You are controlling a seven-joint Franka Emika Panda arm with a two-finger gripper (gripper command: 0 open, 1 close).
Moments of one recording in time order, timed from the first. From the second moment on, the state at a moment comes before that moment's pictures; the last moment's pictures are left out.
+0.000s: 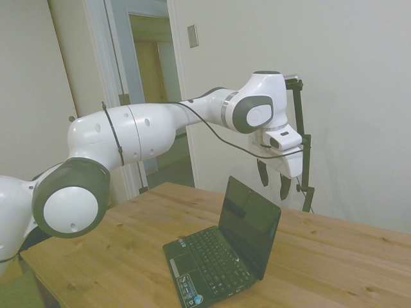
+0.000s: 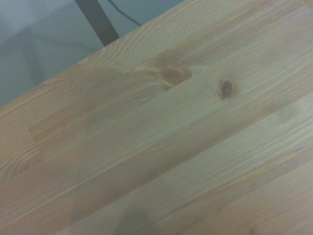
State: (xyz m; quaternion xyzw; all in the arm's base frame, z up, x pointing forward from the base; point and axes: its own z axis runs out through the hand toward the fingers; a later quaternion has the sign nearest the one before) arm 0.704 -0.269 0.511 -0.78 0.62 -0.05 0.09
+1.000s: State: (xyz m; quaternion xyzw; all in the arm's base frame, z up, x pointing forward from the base) arm 0.693 -0.252 0.503 -0.78 0.62 -0.02 0.09
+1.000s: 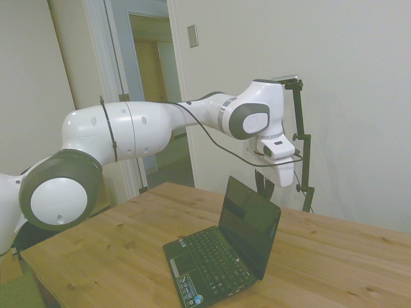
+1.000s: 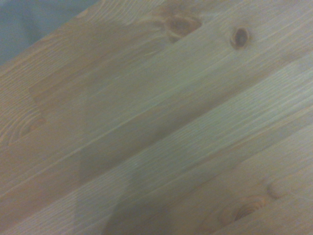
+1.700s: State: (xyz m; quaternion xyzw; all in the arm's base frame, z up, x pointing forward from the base) arm 0.680 -0.196 0.508 -0.79 0.61 0.00 0.10
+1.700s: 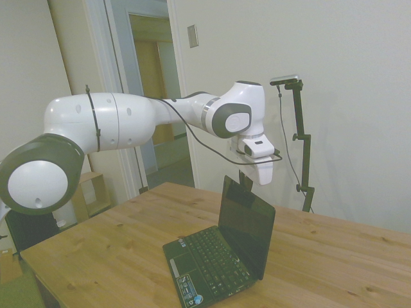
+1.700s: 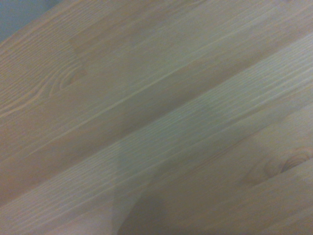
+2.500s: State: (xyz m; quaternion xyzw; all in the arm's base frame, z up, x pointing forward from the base) arm 0.565 -0.107 0.466 -0.79 0.60 0.07 0.08
